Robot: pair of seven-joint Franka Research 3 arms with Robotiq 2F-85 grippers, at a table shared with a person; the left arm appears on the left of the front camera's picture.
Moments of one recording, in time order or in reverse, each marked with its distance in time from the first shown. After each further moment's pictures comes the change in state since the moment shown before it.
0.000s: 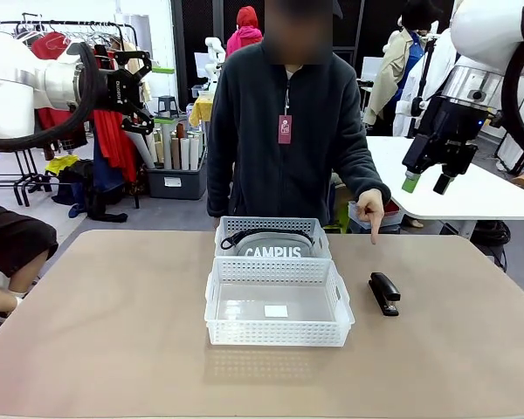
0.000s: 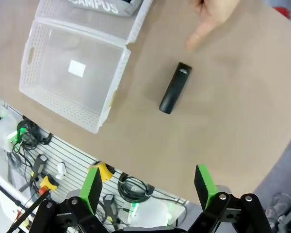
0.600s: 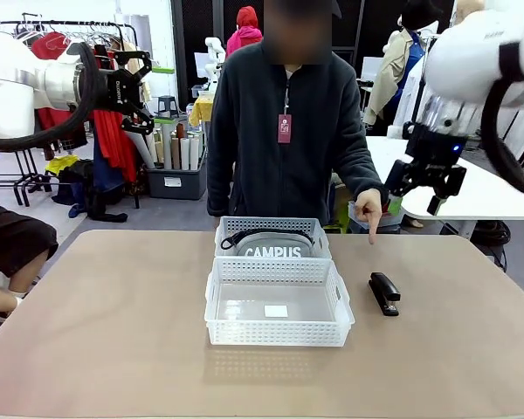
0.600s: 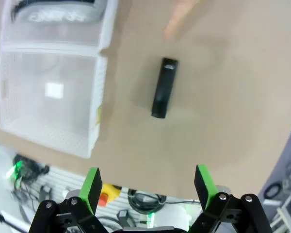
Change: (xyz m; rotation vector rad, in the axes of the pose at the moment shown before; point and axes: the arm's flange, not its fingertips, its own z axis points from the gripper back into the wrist) left arm 0.000 0.000 0.000 0.000 0.000 0.000; right arm 0.004 0.019 -0.058 -0.127 -0.005 -0.237
